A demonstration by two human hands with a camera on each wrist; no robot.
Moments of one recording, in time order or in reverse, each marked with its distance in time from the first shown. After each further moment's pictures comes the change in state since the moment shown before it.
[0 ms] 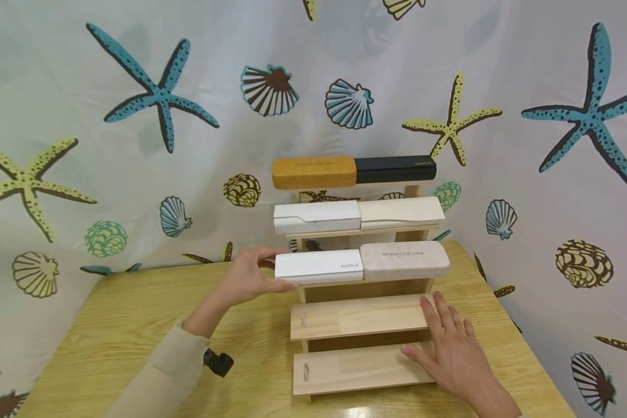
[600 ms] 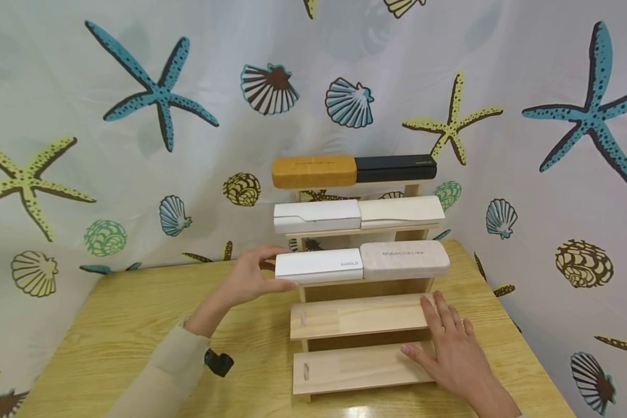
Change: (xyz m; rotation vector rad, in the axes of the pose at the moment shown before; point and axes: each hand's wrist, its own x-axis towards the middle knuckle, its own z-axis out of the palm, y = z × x) left_hand 0.002 -0.005 0.006 -0.027 -0.004 0.008; right_hand 0.000 0.000 -0.001 -0.001 0.000 -0.001
